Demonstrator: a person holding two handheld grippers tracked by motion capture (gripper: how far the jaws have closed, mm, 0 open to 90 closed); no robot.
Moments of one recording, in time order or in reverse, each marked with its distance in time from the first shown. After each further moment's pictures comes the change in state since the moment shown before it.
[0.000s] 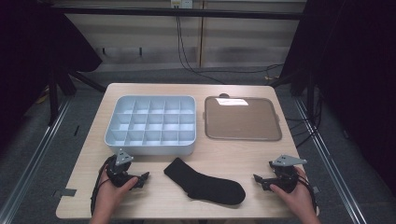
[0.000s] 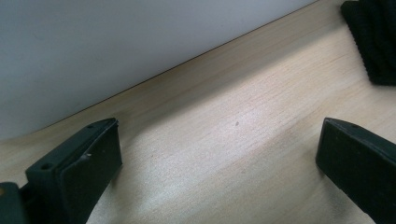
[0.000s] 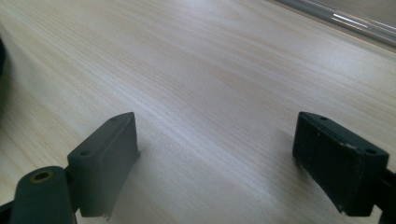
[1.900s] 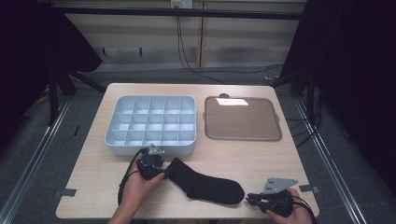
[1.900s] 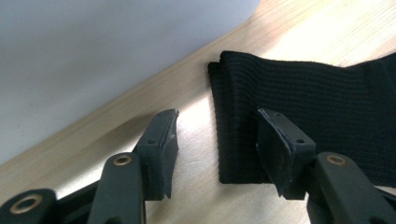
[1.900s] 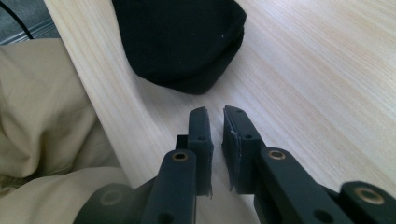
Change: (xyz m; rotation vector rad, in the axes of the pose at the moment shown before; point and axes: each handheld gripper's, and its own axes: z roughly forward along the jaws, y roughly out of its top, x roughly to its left) left arm -0.066 0.057 0.027 0.120 -0.153 0.035; right arm 0.069 -0.011 -0.032 0.081 0.304 -0.207
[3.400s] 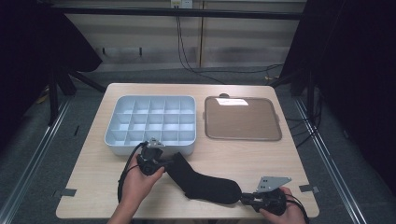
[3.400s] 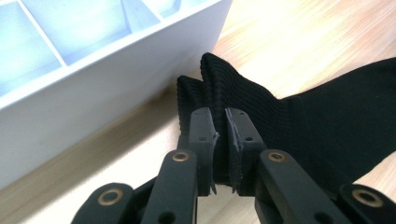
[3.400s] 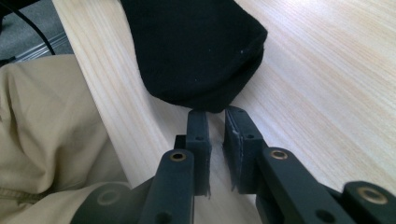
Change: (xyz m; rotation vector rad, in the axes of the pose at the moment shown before) left arm -0.015 0.028 -0.034 -0.030 -0.066 -0.016; right arm 0.005 0.009 0.013 -0.032 0.048 0.017
